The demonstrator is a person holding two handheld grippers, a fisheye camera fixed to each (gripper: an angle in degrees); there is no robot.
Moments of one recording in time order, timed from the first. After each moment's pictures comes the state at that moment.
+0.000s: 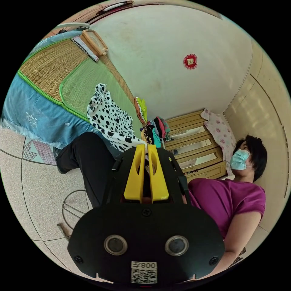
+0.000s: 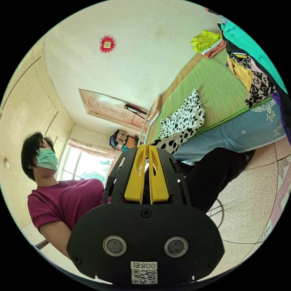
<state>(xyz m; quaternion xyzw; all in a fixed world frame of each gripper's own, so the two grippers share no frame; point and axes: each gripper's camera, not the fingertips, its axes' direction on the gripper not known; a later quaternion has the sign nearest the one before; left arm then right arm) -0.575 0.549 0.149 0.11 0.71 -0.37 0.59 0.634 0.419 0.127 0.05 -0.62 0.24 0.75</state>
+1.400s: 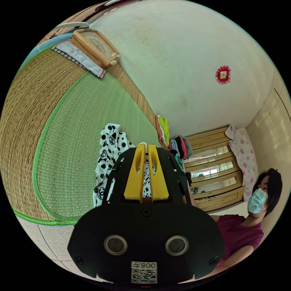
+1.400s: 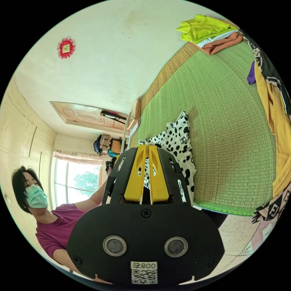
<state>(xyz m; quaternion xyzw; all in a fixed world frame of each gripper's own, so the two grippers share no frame) -0.693 0.152 0.385 0.06 0.65 -0.41 0.63 0.703 0.114 0.317 -0.04 -0.58 0.26 0.77</state>
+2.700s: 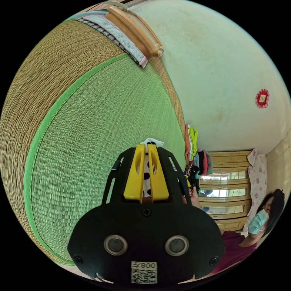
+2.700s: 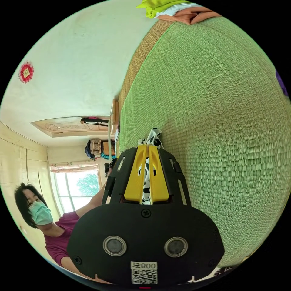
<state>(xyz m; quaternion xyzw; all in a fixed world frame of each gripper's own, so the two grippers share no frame) -0.710 -0.020 0.563 -0.04 0.60 -0.48 0.64 0.720 0.006 0.494 -0.13 -0.57 0.29 0.76</state>
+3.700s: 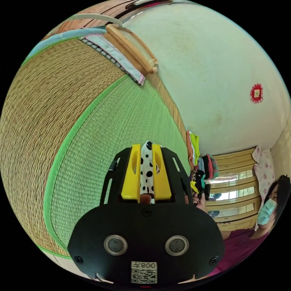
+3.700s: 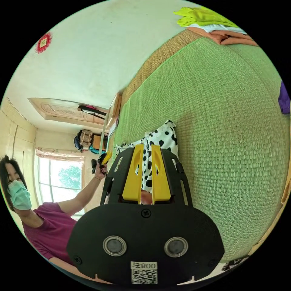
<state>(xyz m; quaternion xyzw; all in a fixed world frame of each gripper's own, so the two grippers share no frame) -0.684 -0.057 0.505 0.00 0.56 -0.46 0.69 0.554 0.000 0.434 -0.10 -0.49 0.19 0.84</state>
